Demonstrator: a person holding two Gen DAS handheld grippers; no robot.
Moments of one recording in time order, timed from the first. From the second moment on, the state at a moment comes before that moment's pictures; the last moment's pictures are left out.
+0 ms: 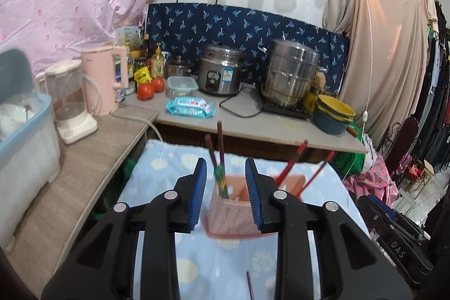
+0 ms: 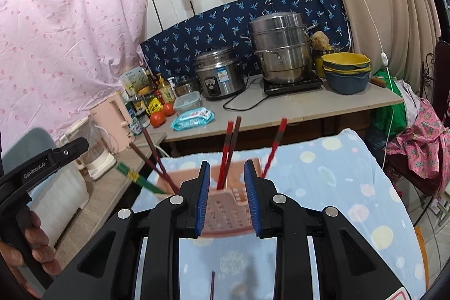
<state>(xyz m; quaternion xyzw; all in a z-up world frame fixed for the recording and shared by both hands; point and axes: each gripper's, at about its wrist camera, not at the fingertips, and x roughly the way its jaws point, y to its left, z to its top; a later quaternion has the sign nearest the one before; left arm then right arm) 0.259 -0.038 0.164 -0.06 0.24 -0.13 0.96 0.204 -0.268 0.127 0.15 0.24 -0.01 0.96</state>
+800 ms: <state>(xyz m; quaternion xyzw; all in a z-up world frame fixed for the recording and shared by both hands) 0.166 -0.026 0.035 -0.04 0.37 -0.12 0.92 0.088 -0.222 0.016 0.11 0.37 0.02 0.92</state>
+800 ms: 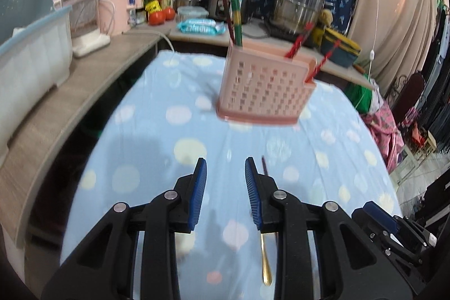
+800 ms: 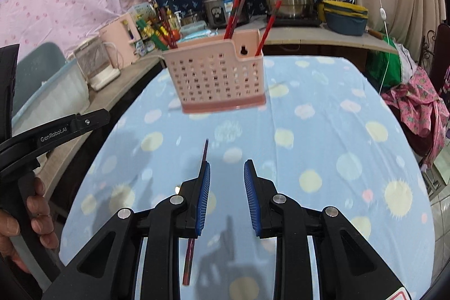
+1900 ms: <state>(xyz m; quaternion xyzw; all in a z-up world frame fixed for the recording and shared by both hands) 0.111 -0.014 -0.062 -0.02 0.48 -0.11 0.87 0.049 -0.159 -0.065 0.07 0.46 0.08 0.88</state>
